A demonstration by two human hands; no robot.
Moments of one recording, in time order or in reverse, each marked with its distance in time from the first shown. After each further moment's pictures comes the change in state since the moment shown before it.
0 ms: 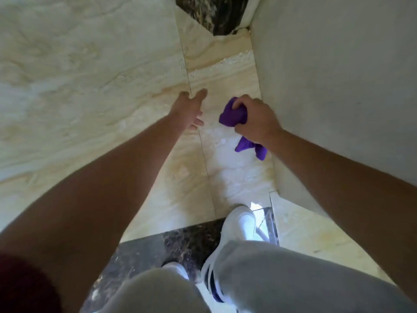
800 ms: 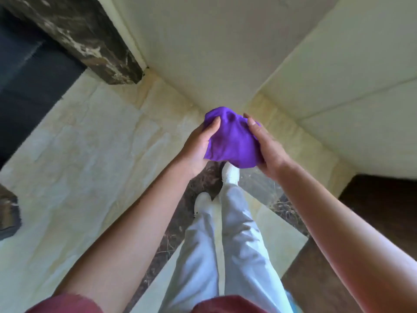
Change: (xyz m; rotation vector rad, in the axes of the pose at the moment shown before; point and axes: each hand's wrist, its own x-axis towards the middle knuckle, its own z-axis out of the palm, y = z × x) left_hand -0.556 0.122 0.012 -0.068 -0.723 0.024; right_hand -0.545 -0.138 -0.241 1.717 0.421 0.562
